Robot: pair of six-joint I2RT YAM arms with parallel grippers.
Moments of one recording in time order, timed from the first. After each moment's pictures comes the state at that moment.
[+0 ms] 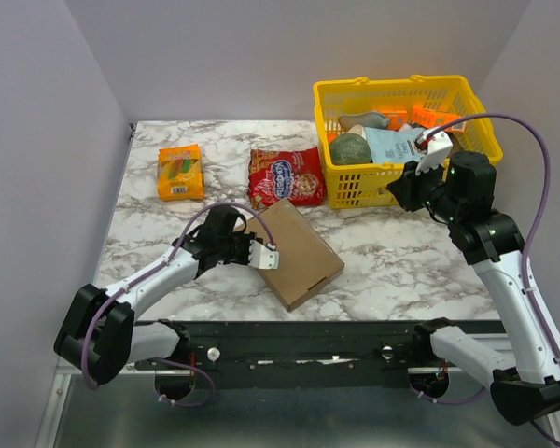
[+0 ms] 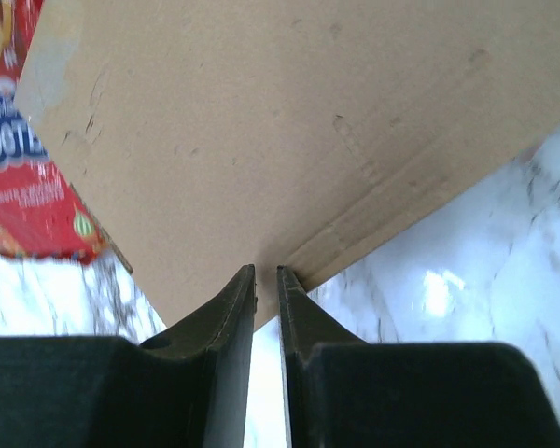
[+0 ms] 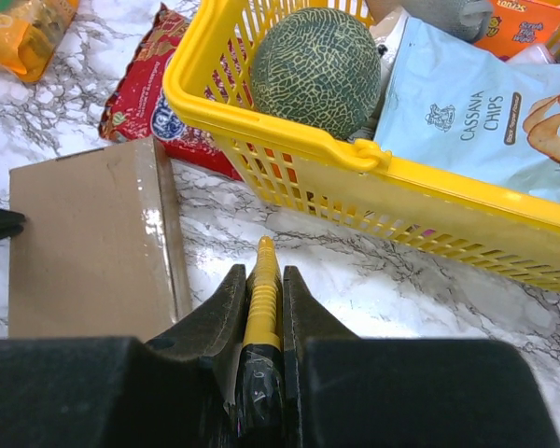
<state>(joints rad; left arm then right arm) -0.53 1.25 0.64 -0.30 0.37 1.18 0.26 0.98 1.21 -0.61 -0.15 -0.04</state>
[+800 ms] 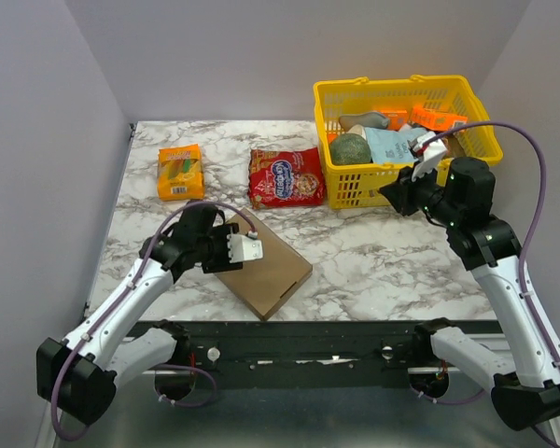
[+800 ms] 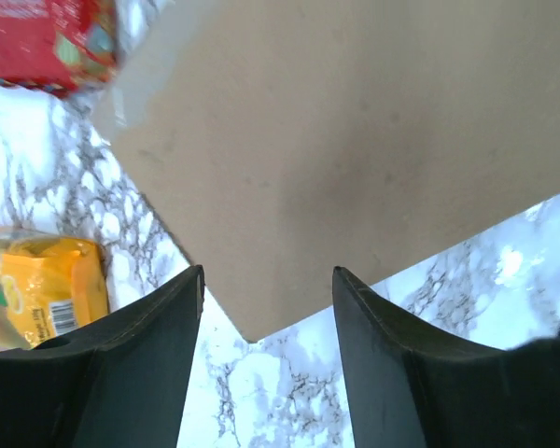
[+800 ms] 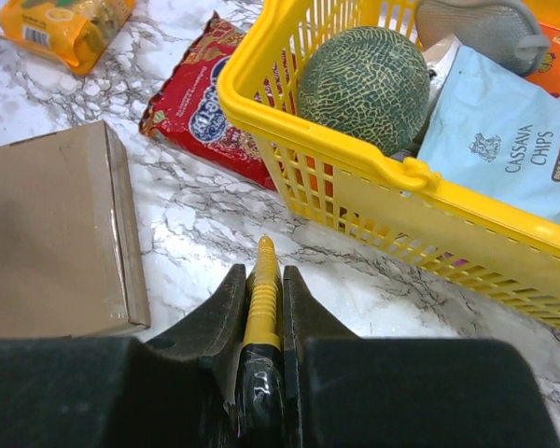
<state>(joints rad) -0.45 0.97 0.76 -0.73 0.24 1.03 0.26 0.94 1.13 -0.54 -0.26 -0.08</state>
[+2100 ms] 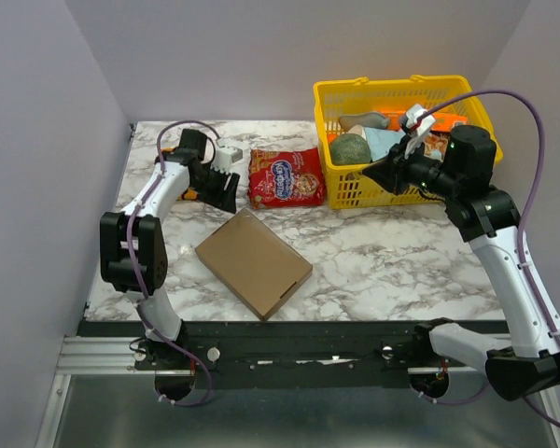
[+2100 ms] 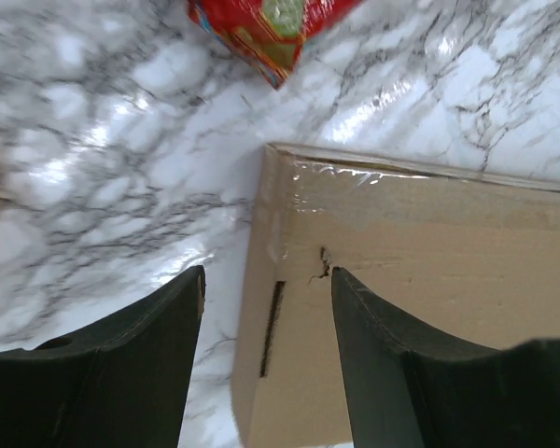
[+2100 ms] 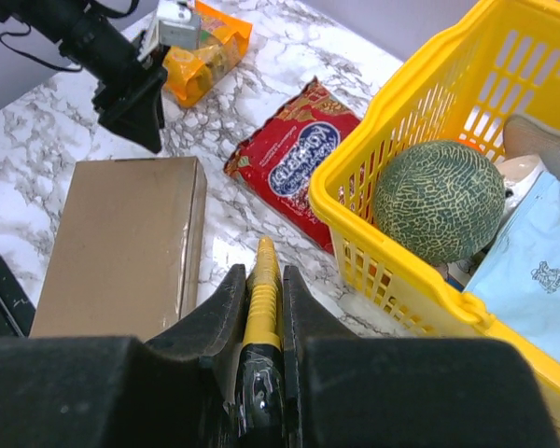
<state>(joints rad) -0.13 1.77 1.38 -0.79 0.47 0.29 0.26 1.12 1.36 -0.55 -0.53 -0.13</state>
